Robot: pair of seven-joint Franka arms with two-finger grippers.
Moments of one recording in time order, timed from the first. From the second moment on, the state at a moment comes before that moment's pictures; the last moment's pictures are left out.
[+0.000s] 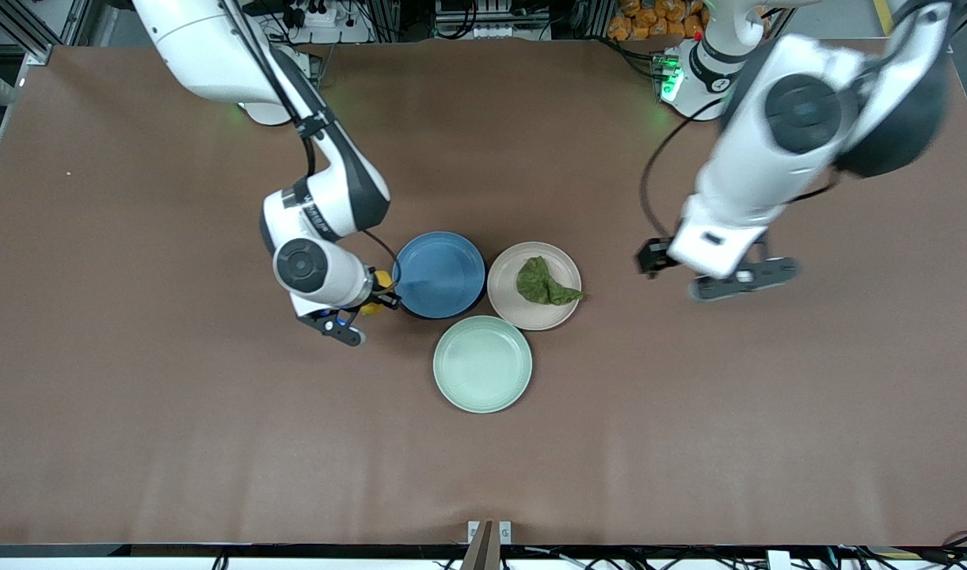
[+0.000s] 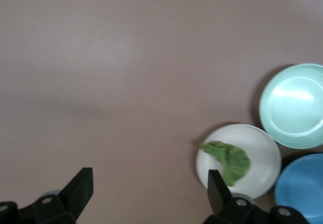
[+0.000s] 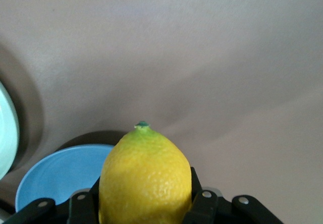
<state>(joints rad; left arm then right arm) -0.01 0.21 -0.42 -1.57 0.14 1.76 -0.62 0.49 0.55 0.00 -1.70 0.16 2.09 0.87</state>
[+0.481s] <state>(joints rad) 0.12 0.08 -0.41 -1.57 0.12 1.70 -0.46 0.60 0.59 0.00 -1.72 0.16 2.21 1.01</state>
